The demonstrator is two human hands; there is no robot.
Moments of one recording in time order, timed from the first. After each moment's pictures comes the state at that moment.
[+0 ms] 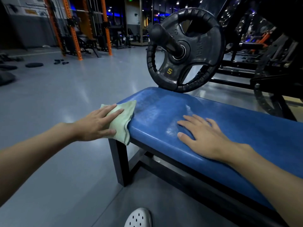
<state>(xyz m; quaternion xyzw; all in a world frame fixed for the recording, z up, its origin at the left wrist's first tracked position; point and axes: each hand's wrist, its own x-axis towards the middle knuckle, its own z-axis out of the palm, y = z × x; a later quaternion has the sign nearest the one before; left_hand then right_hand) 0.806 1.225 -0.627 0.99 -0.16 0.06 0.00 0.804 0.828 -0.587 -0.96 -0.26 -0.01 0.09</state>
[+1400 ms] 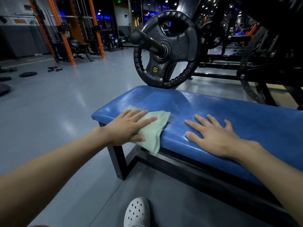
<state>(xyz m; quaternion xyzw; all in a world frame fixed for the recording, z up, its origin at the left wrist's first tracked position) 0.789 1.086 -0.616 0.95 -0.28 0.09 -0.10 0.766 0.753 -0.593 -0.99 -0.16 0.05 0.04</state>
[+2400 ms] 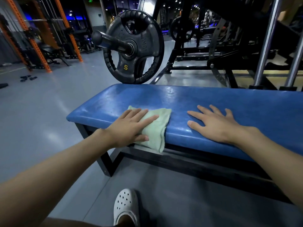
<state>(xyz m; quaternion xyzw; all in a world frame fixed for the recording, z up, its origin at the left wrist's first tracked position) 0.755 0.976 -0.612 0.94 -0.32 0.09 -0.11 0.729 0.652 -0.596 -0.99 -0.09 0.04 0.07</state>
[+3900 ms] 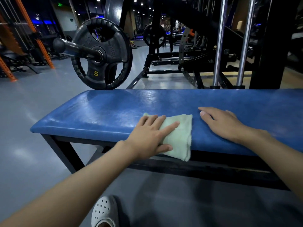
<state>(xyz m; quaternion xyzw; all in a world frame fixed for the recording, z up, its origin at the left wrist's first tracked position) 0.714 0.820 -0.613 0.90 -0.40 0.14 -0.10 0.680 0.549 -0.590 -0.97 0.01 -0.06 0.22</state>
